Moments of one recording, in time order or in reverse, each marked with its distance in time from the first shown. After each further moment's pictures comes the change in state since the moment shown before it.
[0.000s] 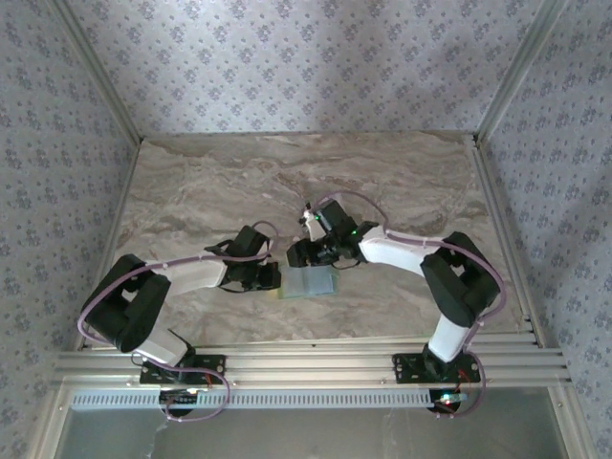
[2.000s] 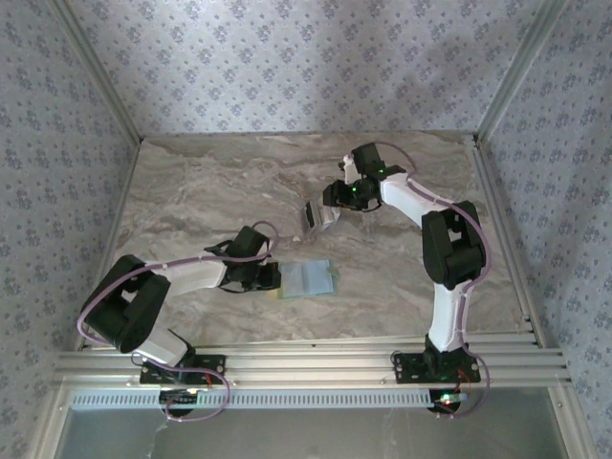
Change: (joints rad) left arm 0.000 -0.003 -0.002 0.002 -0.001 0.000; right arm -0.352 0.276 0.470 -0.287 0.028 -0.154
